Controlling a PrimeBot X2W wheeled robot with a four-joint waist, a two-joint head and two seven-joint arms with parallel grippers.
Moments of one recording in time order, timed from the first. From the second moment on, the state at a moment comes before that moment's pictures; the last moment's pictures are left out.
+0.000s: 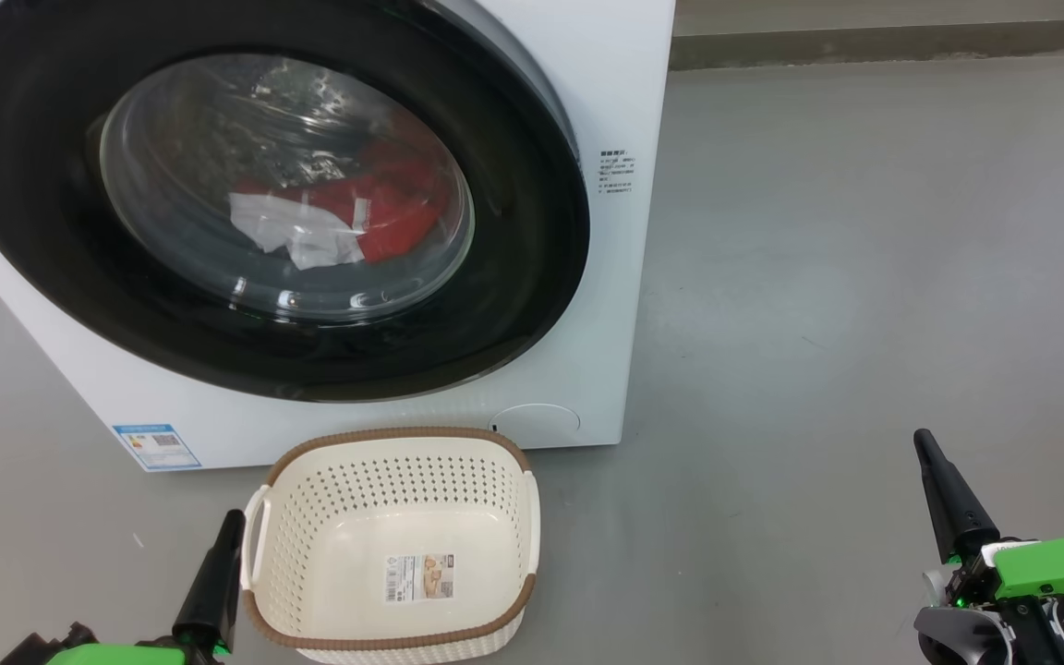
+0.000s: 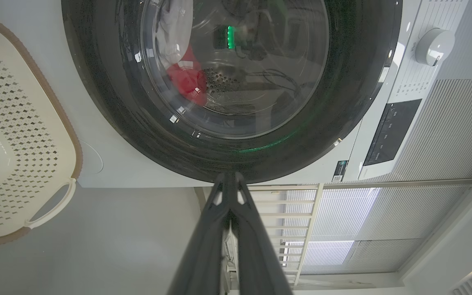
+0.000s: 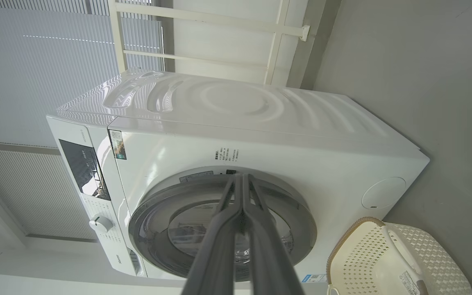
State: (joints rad) left arm -0.07 0.05 0.07 0.27 -1.63 -0.12 0.10; right arm -0.06 -0.05 -0.12 0.27 1.62 0.13 0.10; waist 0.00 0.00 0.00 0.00
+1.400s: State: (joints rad) left arm -0.02 0.03 0.05 0.30 -1.59 -0.12 0.08; right arm -0.02 -0.03 -0.09 0.32 1.60 0.13 0.08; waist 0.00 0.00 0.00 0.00
